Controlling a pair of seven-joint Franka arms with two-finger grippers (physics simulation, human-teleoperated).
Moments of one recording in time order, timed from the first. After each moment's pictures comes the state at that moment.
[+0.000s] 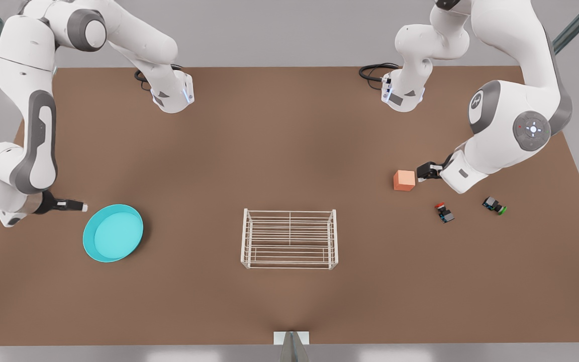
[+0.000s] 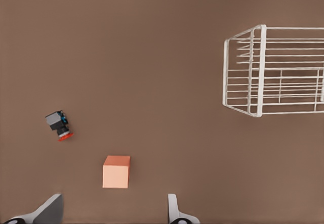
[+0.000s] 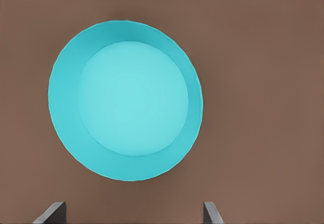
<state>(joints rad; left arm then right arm) -0.14 0.17 -0.03 -1.53 -0.09 1.57 -0.13 -0.36 0.46 0.00 -1.66 0.14 1.94 -0.38</state>
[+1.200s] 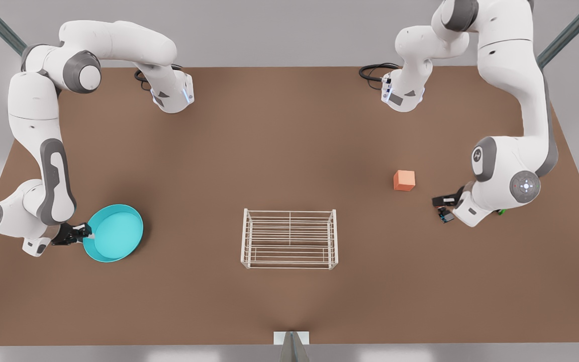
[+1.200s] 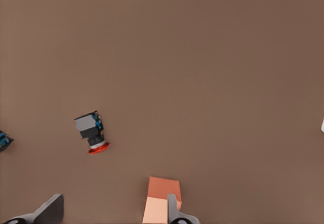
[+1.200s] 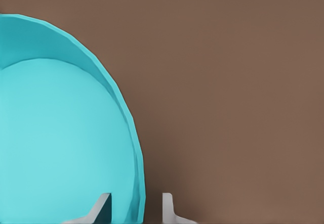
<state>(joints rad) 0.01 0.33 -0.02 -1.73 -0.02 1.84 -0.08 -0.46 0.81 0.09 -1.51 0.14 2.20 -0.87</state>
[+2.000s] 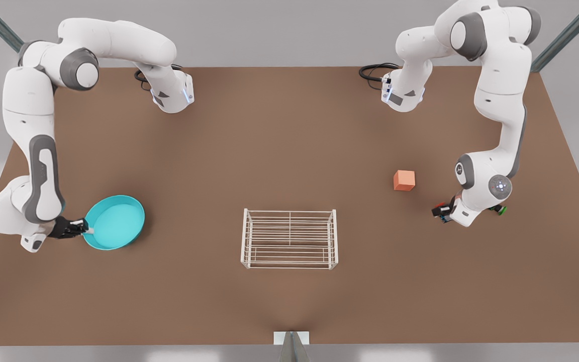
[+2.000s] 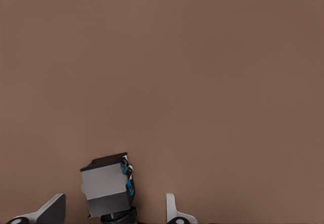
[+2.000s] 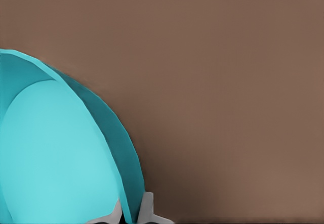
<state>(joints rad) 0.14 0.48 0.00 -2.11 -0.01 2.53 -0.04 -0.48 0.78 0.08 -1.50 0.23 2.05 -0.88</state>
